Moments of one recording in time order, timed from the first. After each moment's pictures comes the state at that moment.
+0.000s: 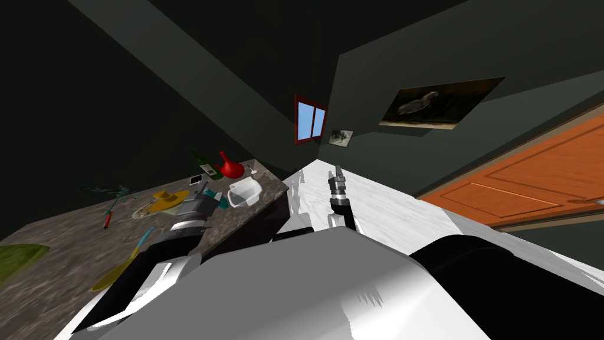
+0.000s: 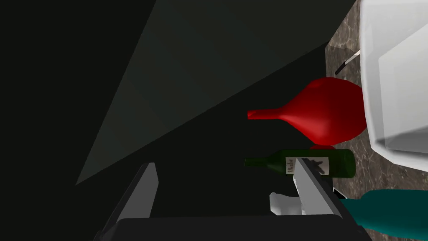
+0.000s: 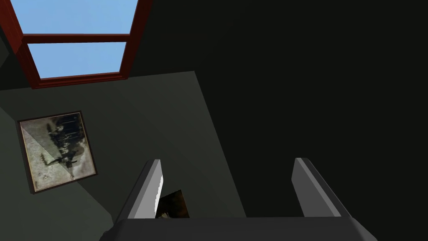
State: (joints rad) left arm 0.64 0.33 0.20 -2.28 0.26 -0.05 0.09; right arm 0.53 0.05 0.05 -2.21 0.09 -0.46 0.01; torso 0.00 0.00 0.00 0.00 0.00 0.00
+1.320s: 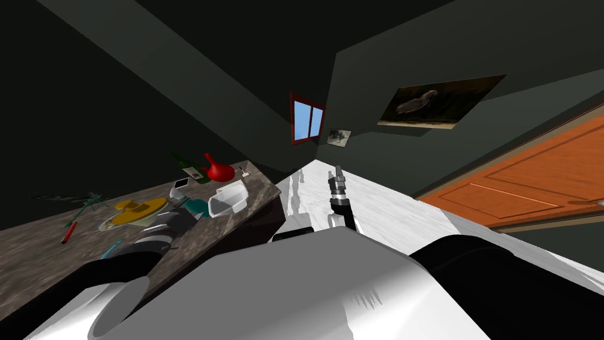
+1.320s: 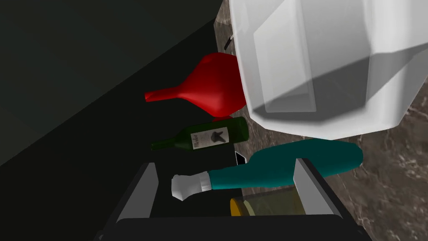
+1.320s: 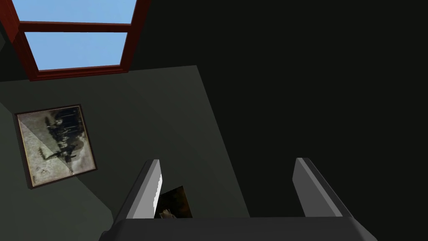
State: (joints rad) left arm 0.74 0.48 0.41 -2.28 0.48 0.36 0.18; right arm 0.53 0.05 0.05 -2.21 0.09 -0.46 0.01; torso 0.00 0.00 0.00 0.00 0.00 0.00
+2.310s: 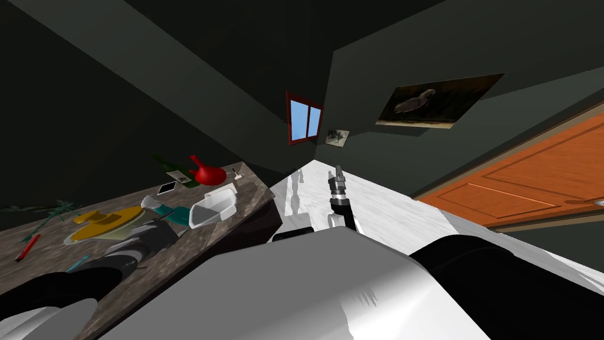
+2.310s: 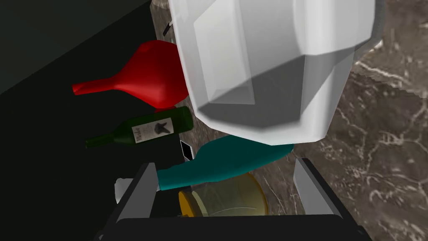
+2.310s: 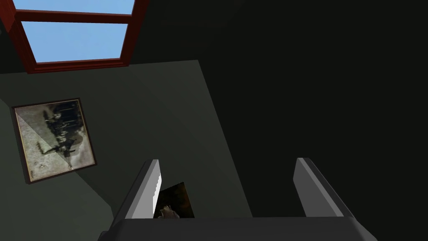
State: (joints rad) left arm 0.81 0.55 0.55 -2.28 0.64 0.62 0.24; right arm 0.53 0.05 0.05 -2.21 0.09 -0.46 0.01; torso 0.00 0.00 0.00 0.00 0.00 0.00
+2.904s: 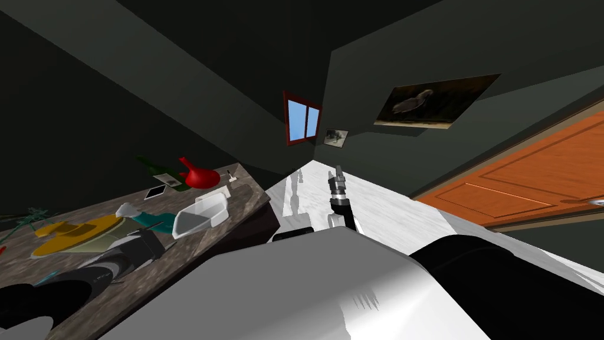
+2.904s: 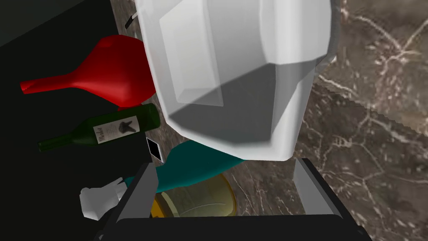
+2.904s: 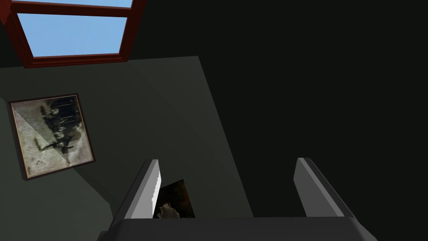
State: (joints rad) left arm 0.85 0.58 0.63 -2.29 0.74 0.79 0.28; right arm 0.53 0.05 0.05 -2.21 0.09 -0.46 0.01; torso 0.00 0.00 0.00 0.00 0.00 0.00
